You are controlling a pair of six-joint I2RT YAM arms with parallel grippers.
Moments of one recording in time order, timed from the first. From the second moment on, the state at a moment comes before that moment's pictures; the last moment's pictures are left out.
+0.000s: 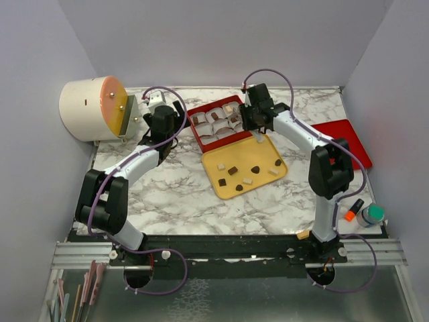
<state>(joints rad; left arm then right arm) -0.32 1.56 0.99 0.22 -0.34 -0.51 0.46 2.01 1.68 -0.49 0.10 0.08</state>
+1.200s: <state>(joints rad) -0.36 1.56 0.99 0.22 -0.33 -0.50 0.67 1.20 0.92 -0.51 -0.03 0.16</state>
